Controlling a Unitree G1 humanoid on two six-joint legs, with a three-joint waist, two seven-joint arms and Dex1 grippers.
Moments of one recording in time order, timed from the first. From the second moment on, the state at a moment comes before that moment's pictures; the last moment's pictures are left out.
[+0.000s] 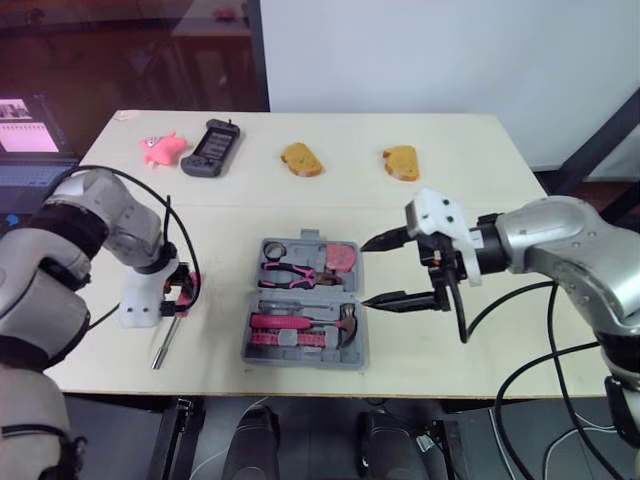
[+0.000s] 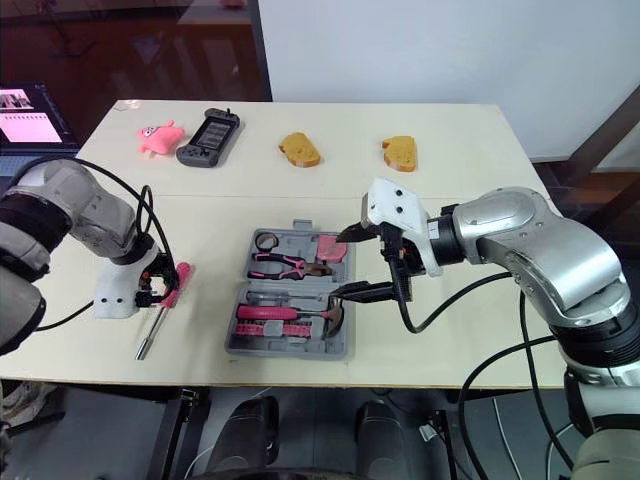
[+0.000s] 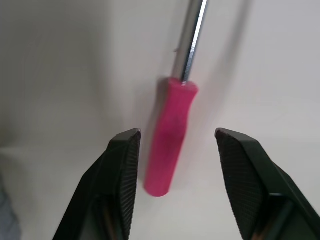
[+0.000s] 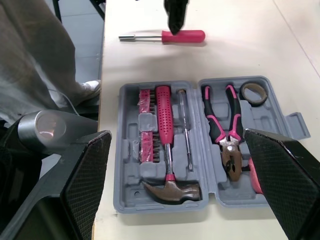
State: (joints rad) left arm -1.28 0.91 -1.01 0.88 1.48 -1.48 -0.33; right arm -0.69 -0.92 0.15 -0.48 0.63 0.93 1.08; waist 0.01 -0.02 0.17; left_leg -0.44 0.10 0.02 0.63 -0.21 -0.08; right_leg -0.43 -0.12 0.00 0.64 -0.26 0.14
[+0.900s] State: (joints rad) left arm -1.24 0.94 -1.05 0.87 1.46 -1.49 -0.34; right arm -0.67 -0.93 0.14 -0.51 0.64 0.95 1.05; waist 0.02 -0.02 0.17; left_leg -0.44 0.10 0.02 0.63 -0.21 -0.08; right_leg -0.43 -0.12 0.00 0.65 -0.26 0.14
